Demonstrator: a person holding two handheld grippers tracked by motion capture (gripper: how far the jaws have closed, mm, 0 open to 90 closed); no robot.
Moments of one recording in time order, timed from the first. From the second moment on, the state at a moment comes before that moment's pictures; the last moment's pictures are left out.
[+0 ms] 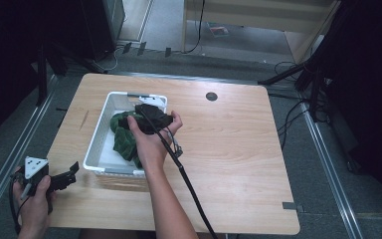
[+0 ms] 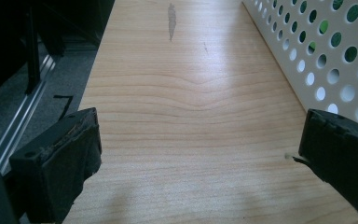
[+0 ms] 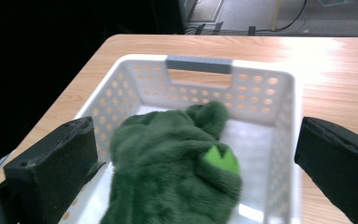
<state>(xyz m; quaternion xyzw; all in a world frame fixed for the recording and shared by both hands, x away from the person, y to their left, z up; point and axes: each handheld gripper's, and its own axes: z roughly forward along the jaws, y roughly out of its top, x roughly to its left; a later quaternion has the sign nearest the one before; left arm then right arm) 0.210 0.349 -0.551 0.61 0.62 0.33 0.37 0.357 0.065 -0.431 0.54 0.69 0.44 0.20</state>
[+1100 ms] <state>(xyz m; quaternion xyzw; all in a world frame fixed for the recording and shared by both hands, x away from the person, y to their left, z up) 0.211 0.349 -0.552 0.61 0.62 0.33 0.37 0.344 -0.065 -0.448 0.59 0.64 0.41 0.26</state>
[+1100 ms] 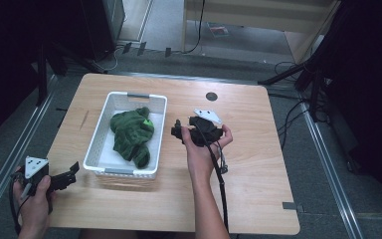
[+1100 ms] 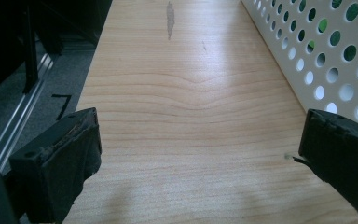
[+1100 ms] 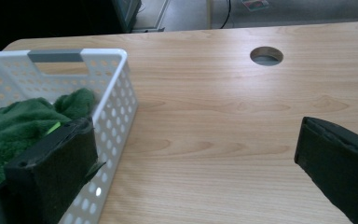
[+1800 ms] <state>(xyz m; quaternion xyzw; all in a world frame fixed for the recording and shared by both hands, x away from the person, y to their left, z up) 0.211 0.348 -0.552 0.62 0.62 0.33 0.37 0.326 -0.138 -0.465 0.62 0.62 0.39 0.29</state>
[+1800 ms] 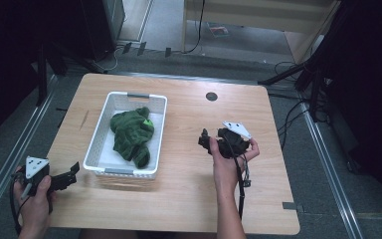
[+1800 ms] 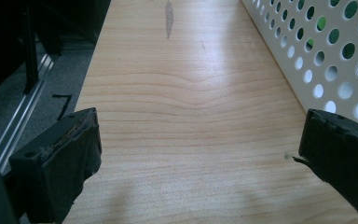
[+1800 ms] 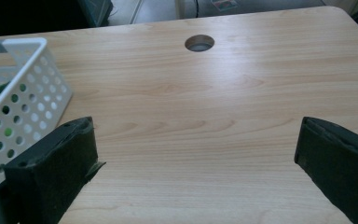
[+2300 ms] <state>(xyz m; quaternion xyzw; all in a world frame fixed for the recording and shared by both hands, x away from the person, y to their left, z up) 0.211 0.347 -0.551 0.62 0.62 0.33 0.37 0.309 -0.180 -0.494 0.63 0.62 0.37 0.30</state>
